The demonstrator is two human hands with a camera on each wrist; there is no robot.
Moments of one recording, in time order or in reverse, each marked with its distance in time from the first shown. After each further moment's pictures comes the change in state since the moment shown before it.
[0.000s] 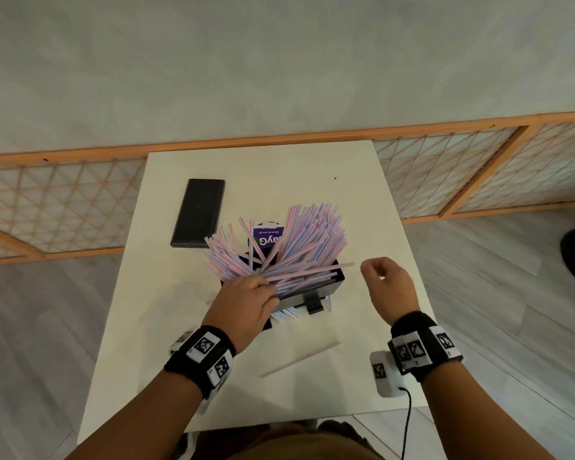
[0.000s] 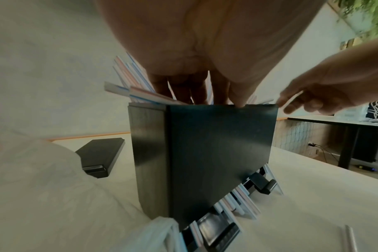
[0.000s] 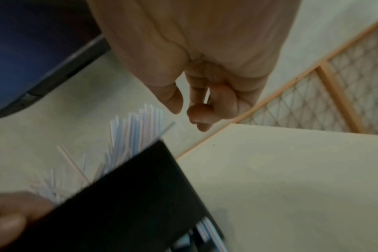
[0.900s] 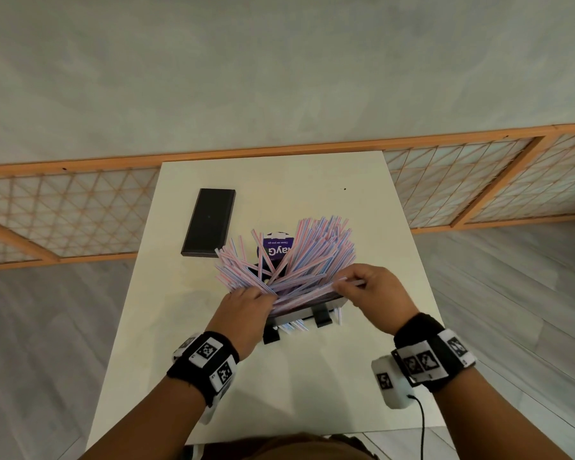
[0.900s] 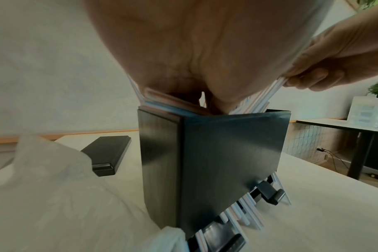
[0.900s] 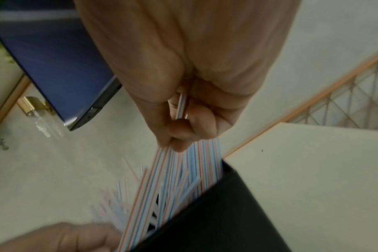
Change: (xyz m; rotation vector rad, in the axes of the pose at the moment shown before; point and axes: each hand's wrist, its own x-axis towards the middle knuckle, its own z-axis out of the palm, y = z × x) left_hand 0.007 -0.006 -0.007 0.172 -0.218 -0.101; right_hand -0.007 -0.056 -0.002 -0.035 -0.346 -0.257
